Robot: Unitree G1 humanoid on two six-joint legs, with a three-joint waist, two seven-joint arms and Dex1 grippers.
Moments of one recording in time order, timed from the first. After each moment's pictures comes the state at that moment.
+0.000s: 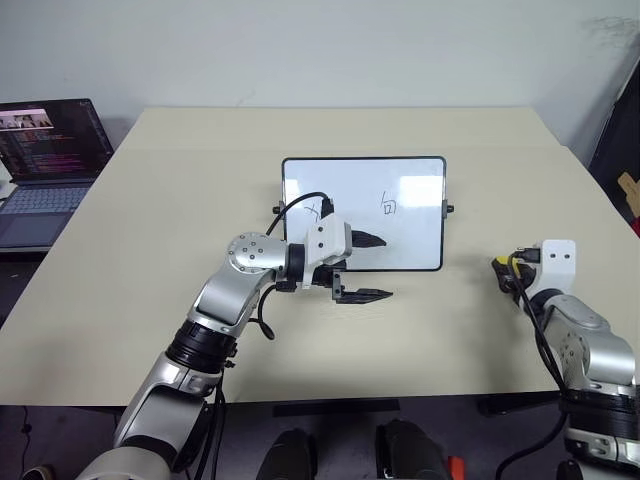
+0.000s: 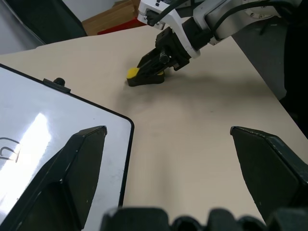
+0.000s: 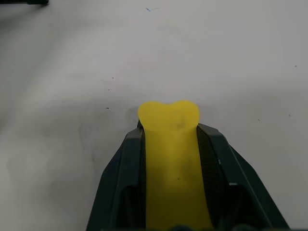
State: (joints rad) left arm -0.63 0.42 -0.28 0.02 -0.22 0.21 -1.12; right arm -0.26 -0.42 -0.31 -0.03 0.24 0.68 0.22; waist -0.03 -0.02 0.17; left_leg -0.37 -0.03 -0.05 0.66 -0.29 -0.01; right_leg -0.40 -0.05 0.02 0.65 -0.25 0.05
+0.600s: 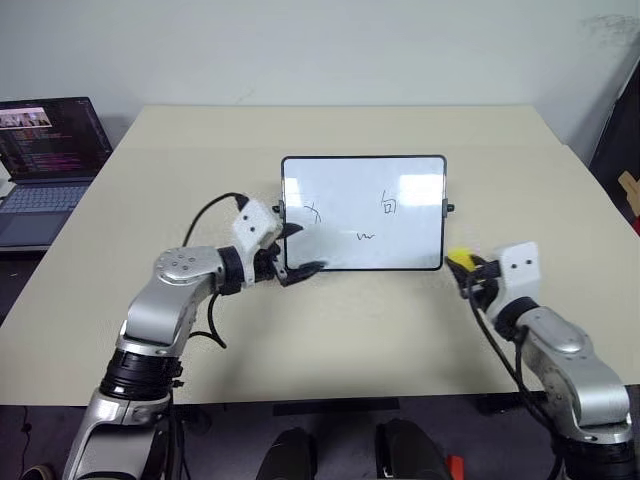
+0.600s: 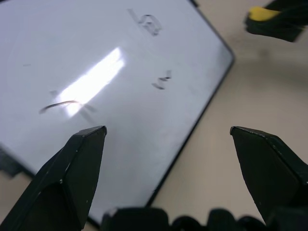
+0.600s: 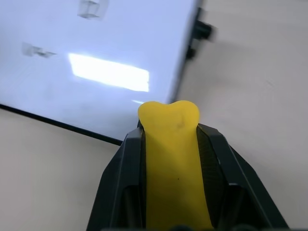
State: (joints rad) left arm -0.47 0.58 0.00 -0.13 -0.25 0.56 -0.80; right arm -0.11 -0.38 -0.01 -0.53 0.22 0.68 0.26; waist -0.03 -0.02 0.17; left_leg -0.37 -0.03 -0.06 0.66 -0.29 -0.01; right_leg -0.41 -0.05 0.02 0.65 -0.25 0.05
